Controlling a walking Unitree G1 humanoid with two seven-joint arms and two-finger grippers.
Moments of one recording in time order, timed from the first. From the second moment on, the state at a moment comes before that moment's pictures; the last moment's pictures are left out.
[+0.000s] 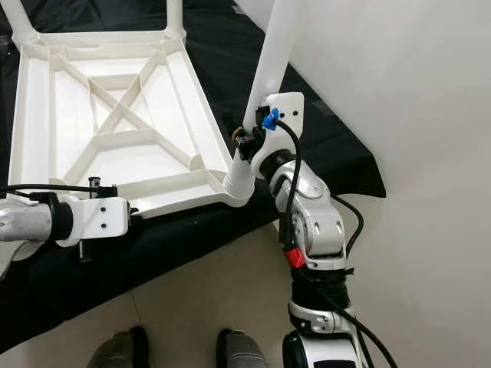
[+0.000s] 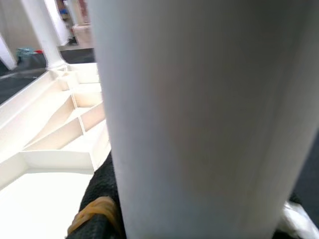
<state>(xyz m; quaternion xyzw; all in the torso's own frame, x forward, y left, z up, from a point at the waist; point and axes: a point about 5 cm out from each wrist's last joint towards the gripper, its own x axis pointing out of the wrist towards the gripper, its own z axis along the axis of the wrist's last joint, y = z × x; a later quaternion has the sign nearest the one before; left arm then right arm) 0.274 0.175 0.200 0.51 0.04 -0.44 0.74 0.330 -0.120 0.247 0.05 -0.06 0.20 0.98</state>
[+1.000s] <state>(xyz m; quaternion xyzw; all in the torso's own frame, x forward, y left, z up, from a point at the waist) 0.274 0.180 0.203 0.53 0.05 -0.45 0.72 0.314 -0.125 0.250 0.04 -0.03 0.29 0.96</state>
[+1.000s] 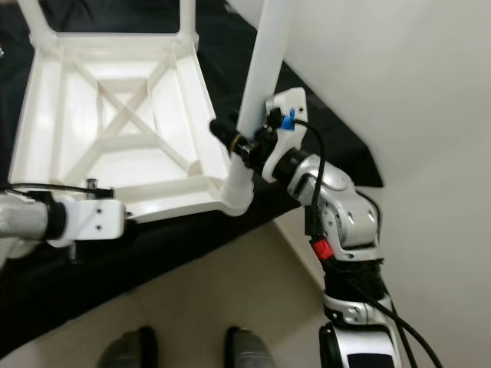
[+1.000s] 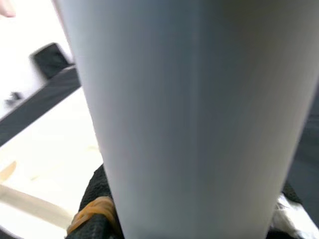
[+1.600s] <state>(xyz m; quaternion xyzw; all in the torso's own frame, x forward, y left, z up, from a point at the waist) 0.265 0.170 0.205 0.52 0.03 -0.49 0.70 0.282 -0.156 0.260 0.04 -0.03 0.48 0.88</state>
